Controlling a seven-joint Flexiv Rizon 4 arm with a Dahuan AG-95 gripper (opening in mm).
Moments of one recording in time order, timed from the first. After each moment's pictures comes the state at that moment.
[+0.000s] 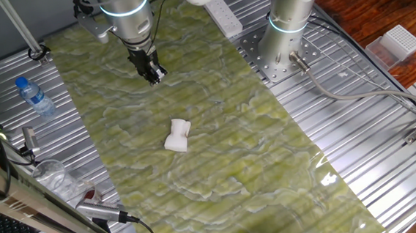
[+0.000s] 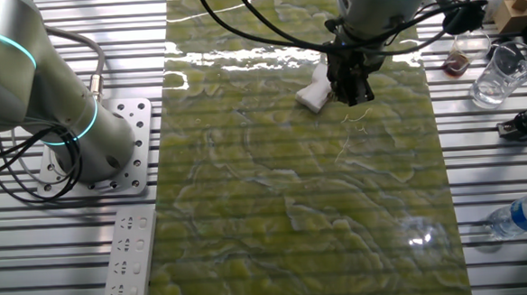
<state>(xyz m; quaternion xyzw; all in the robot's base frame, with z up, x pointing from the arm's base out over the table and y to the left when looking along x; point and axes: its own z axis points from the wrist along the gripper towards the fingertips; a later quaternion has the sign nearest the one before) 0.495 0.000 0.171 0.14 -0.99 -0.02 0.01</state>
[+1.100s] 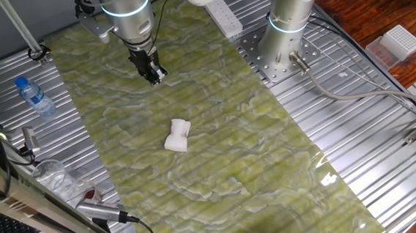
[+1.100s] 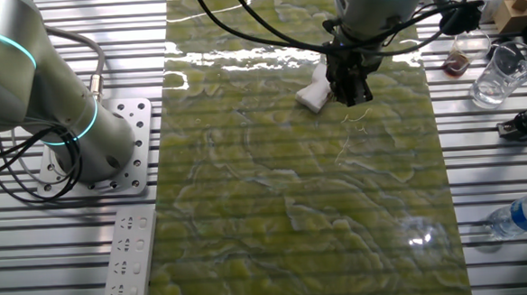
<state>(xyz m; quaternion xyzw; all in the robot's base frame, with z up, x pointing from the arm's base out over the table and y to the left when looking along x) 0.495 0.000 0.169 0.13 -0.99 -0.02 0.01</state>
